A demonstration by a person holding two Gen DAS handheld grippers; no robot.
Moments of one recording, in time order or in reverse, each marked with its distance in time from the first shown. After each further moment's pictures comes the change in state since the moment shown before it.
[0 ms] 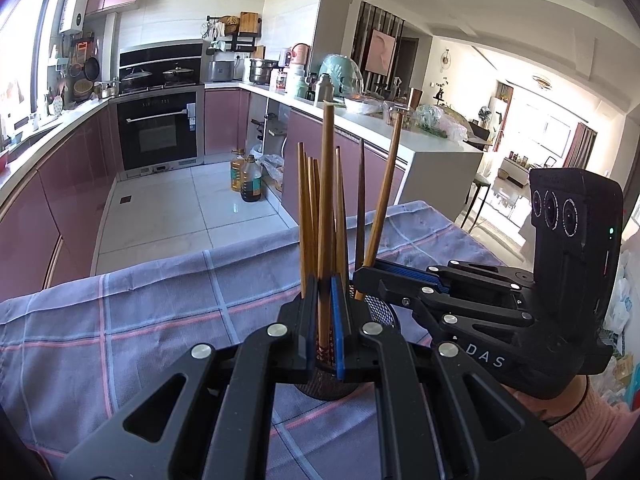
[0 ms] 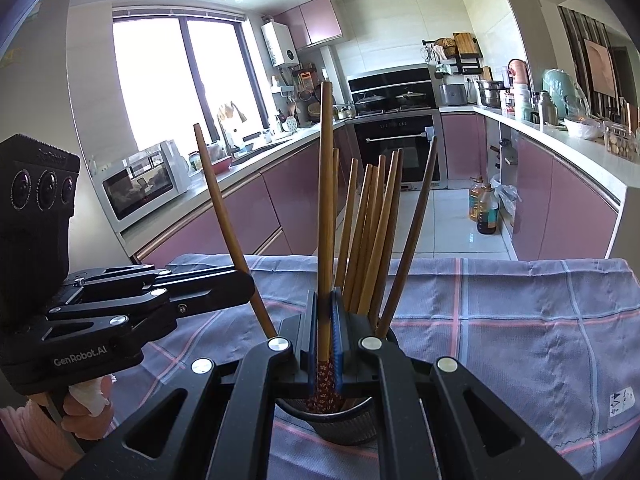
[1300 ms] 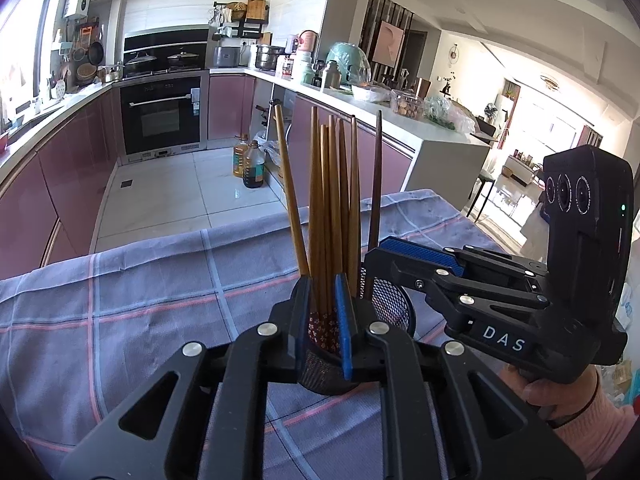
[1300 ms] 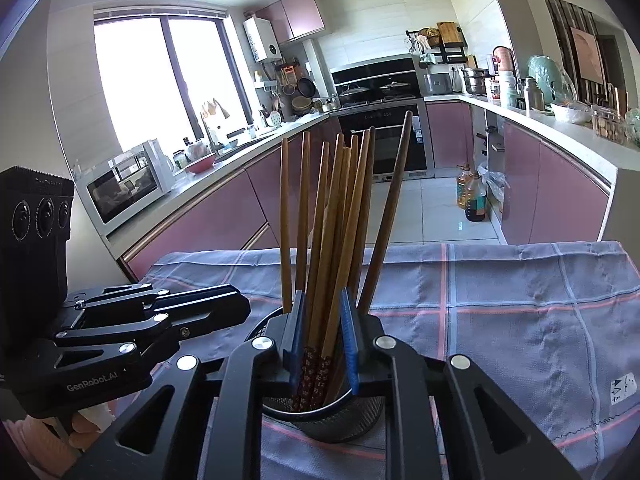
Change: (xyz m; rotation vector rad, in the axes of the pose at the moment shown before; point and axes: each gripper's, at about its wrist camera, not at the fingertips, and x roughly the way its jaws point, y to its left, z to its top) left arm 0.029 0.015 -0.017 -0.039 0.033 0.004; right arm 0.008 -0.019 -0.004 0.038 0.017 -0.034
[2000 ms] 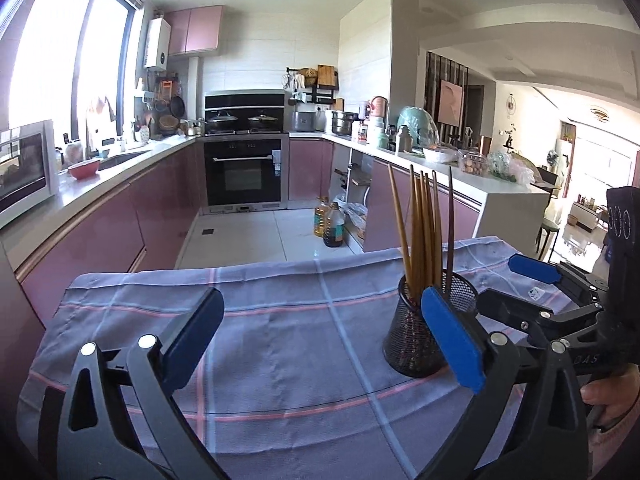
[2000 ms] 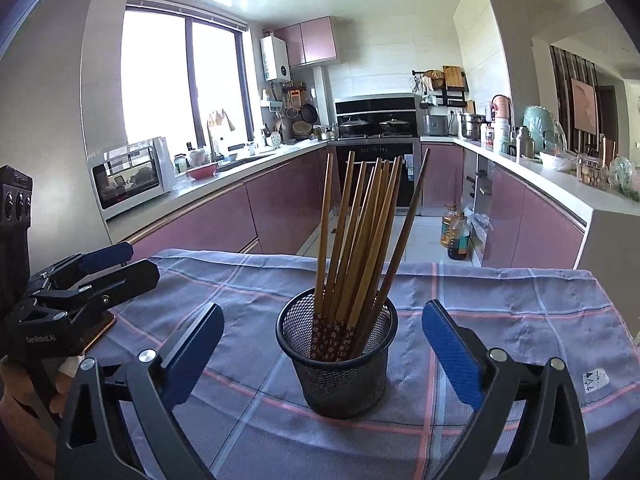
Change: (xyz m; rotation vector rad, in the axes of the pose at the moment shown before) left arm -0.100 0.025 -0.060 -0.022 -0.271 0.315; right arm -0.042 0.043 -0.035 -0.134 -0.132 -0.088
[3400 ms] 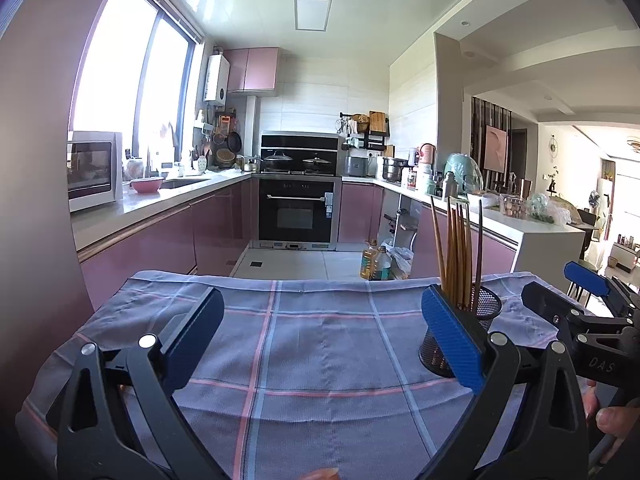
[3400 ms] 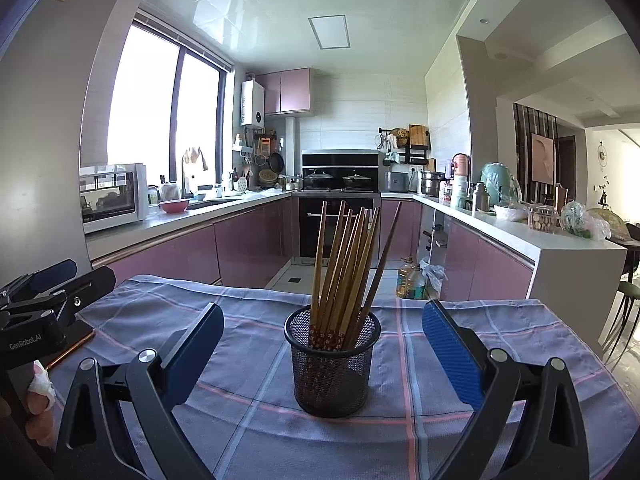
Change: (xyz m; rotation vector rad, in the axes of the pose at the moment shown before) left arm -0.084 0.007 -0.027 -0.073 -0.169 0.182; right arm -0.047 0.040 -0.022 -0.052 -0.191 -0.184
